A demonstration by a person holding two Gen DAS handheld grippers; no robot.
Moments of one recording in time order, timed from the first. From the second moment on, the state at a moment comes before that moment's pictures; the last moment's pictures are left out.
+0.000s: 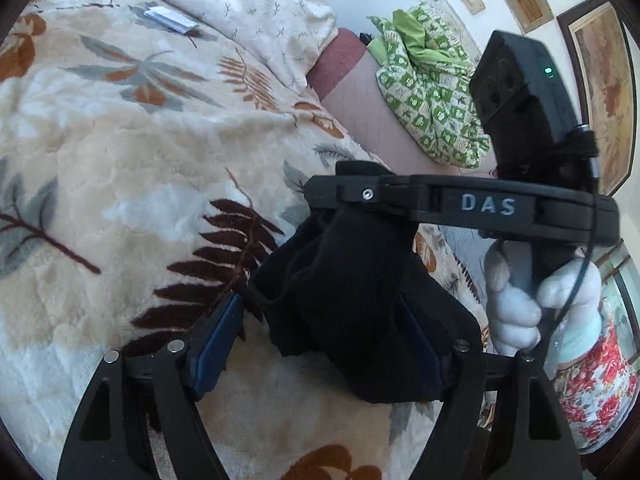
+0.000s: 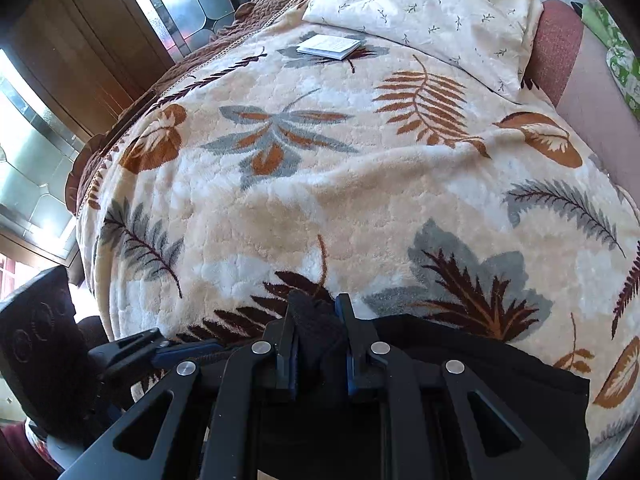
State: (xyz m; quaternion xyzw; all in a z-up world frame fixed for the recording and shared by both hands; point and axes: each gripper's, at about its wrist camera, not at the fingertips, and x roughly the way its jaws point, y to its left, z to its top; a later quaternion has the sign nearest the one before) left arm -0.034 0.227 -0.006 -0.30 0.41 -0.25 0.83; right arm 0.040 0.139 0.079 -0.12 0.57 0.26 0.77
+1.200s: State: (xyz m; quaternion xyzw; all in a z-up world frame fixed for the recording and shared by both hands) left arm -0.055 -0.021 0.032 -0.21 0.50 -0.43 0.72; right arm -0.027 -0.192 0.081 0.08 0.51 0.03 0.86
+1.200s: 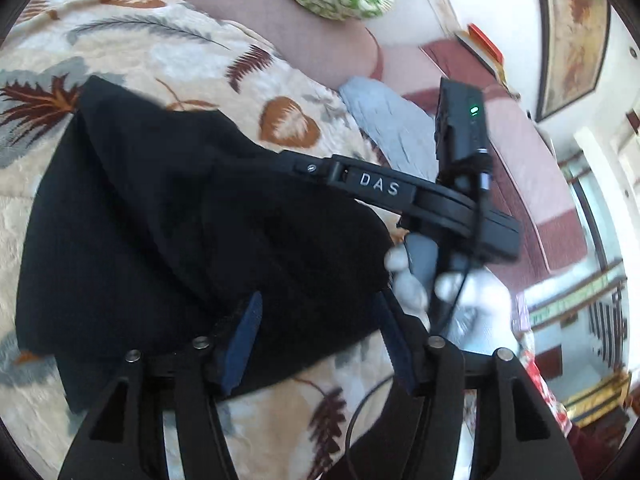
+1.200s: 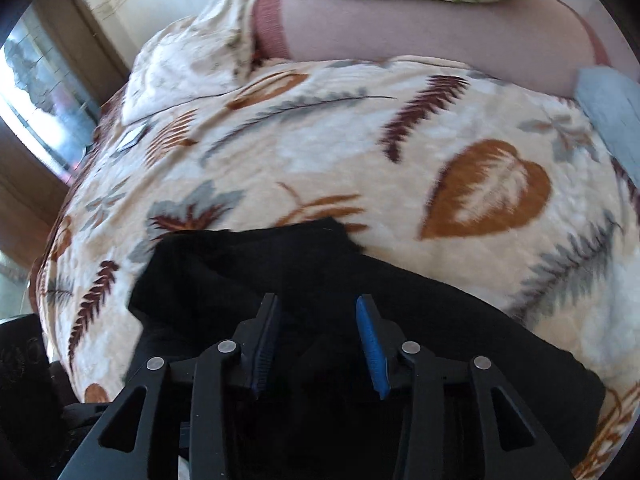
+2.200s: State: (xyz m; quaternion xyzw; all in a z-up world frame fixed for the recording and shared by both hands) left arm -0.050 0.066 -0.015 -0.28 0.48 -0.32 0.77; right arm -0.010 -0.093 0.102 0.09 0.49 0.10 0.86
